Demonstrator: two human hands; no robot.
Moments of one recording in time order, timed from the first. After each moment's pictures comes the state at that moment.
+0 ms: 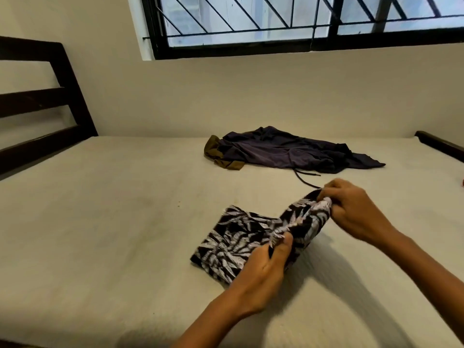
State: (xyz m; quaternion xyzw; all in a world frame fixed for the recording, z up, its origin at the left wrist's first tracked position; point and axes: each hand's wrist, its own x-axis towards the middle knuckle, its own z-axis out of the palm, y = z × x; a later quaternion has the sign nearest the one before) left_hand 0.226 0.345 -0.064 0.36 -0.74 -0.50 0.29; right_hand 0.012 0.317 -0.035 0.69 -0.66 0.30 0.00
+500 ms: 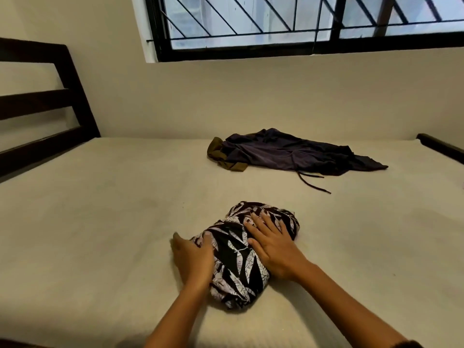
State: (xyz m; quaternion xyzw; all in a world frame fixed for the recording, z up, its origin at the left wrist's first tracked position) left_hand 0.288 0.285 -0.103 0.71 -0.44 -0.34 0.43; right_hand 0.118 0.282 -0.125 0.78 -0.62 0.12 -0.08
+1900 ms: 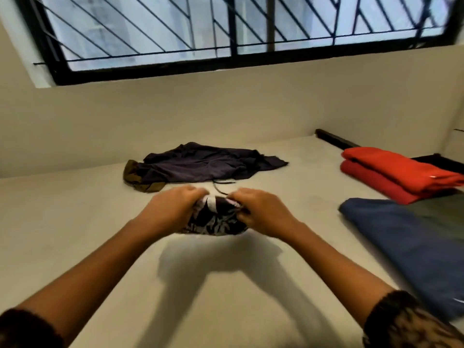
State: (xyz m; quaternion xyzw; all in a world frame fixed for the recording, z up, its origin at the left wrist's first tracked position) left_hand 0.141 0.270 0.016 0.33 -0.94 0.08 0.08; right_hand -0.050 0.343 -0.029 0.74 -0.62 0.24 0.08
